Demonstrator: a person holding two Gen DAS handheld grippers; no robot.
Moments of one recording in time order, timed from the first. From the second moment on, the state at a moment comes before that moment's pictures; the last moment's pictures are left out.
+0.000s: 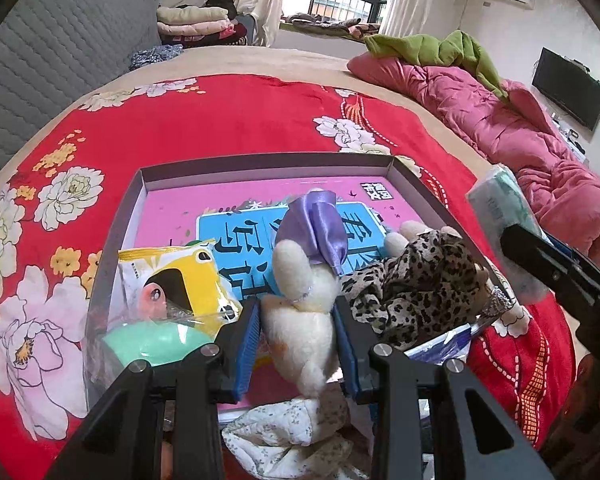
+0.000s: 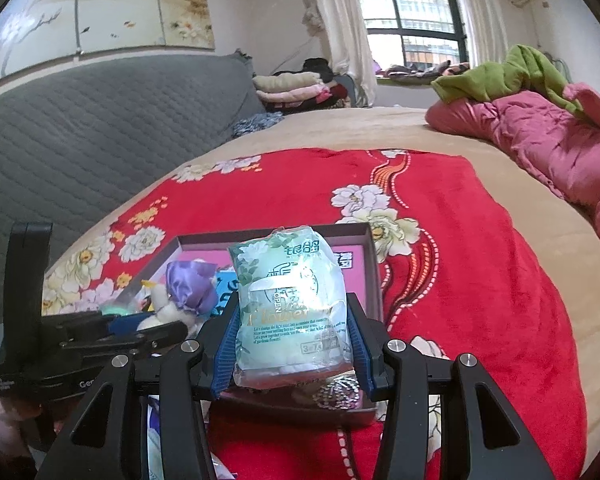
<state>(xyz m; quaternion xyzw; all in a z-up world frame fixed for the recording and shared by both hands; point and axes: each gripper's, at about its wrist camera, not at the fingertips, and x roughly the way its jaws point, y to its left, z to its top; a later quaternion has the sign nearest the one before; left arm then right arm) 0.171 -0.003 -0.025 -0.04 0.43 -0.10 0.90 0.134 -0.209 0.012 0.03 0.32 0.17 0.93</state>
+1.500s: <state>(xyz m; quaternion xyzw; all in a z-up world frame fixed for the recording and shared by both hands) 0.175 0.010 -0.028 -0.06 0.43 -0.08 0.89 0.143 -0.184 -0.019 -0.01 0.36 0.19 0.91</state>
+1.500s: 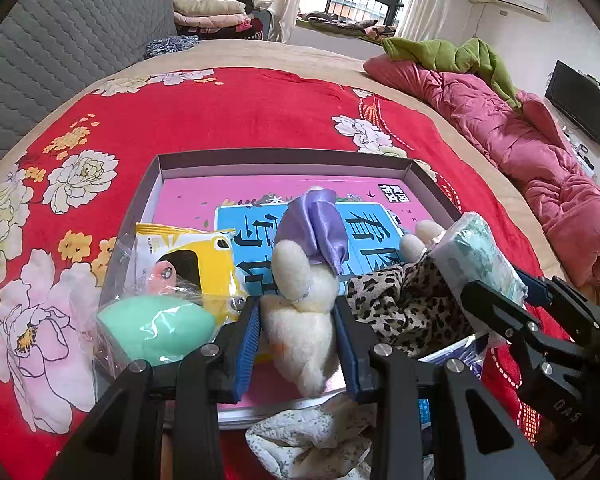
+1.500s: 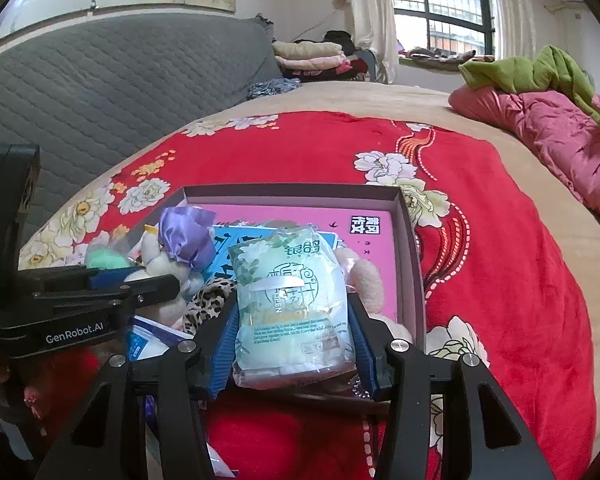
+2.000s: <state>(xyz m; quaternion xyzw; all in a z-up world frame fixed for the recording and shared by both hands) 0.175 0.011 -0.029 -0.07 0.44 -0.09 0.89 0.139 -0.192 -0.003 0.01 0.34 0.18 0.92</state>
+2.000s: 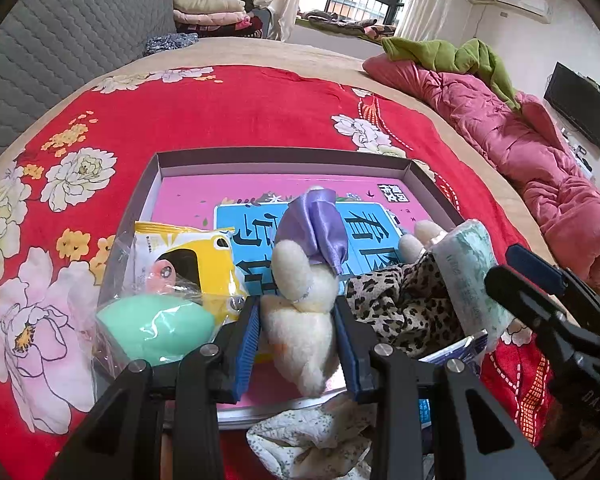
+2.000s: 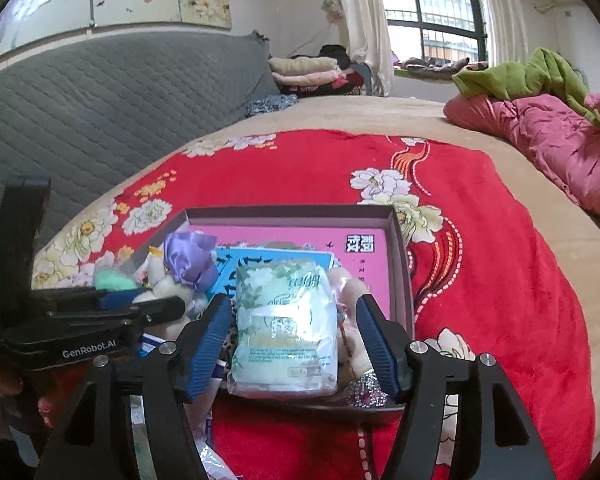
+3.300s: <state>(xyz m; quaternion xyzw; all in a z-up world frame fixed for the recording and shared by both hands) 0.169 0.013 -0.014 -0.08 0.41 -0.11 0.90 0.146 -0.216 -0.005 0.01 0.34 0.12 0.93</state>
